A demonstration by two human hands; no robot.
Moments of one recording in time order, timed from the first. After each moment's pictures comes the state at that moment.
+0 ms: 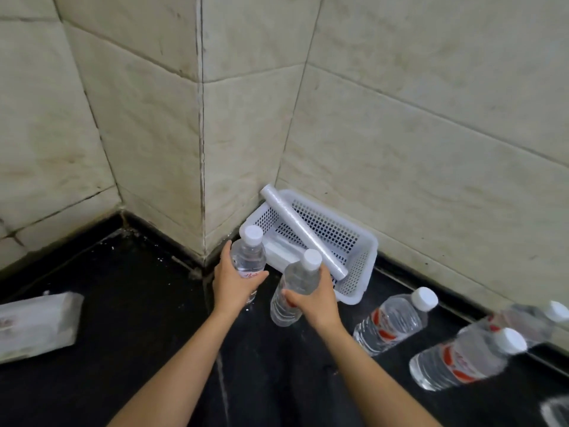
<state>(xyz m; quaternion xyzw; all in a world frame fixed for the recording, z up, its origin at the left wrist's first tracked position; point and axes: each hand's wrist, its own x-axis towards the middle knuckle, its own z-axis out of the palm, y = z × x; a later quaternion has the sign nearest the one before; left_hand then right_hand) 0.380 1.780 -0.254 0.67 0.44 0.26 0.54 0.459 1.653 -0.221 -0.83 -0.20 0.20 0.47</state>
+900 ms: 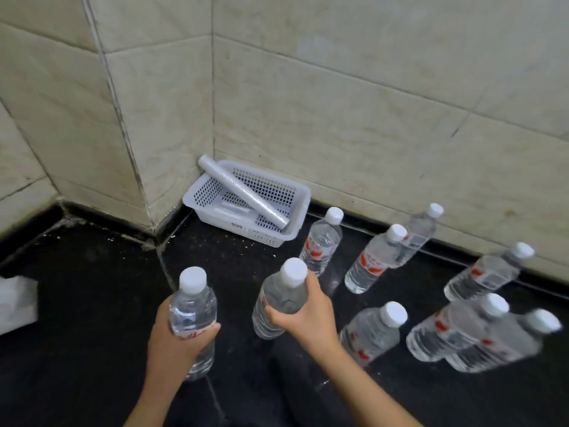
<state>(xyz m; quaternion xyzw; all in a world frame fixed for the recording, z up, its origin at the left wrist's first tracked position) 0.237 1.645 -0.245 0.67 0.39 0.22 0.59 0.362 1.494 -0.182 -0.84 -0.22 0.13 0.47</state>
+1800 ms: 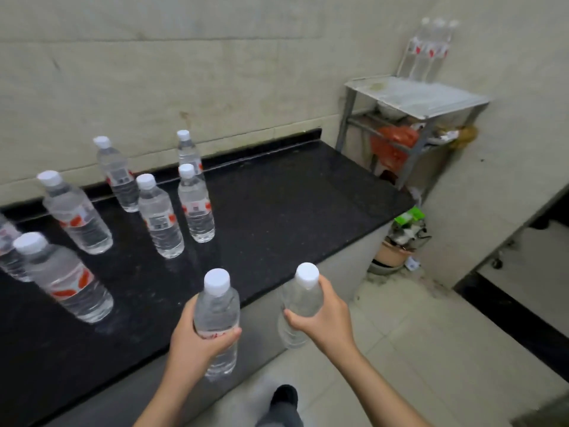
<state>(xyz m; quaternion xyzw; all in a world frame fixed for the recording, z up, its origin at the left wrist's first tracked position) 0.210 1.236 -0.230 0.77 0.02 -0.07 0.63 0.175 1.032 -0.209 -0.87 0.18 -0.09 0.45</state>
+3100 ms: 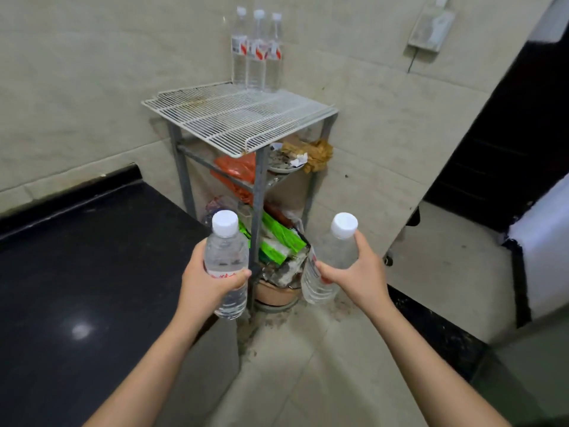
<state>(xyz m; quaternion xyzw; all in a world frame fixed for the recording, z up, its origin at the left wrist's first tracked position) 0.423 0.674 -0.184 0.73 -0.17 -0.13 0.65 0.289 0.489 -0.153 -0.82 0.33 -0.25 0.40</state>
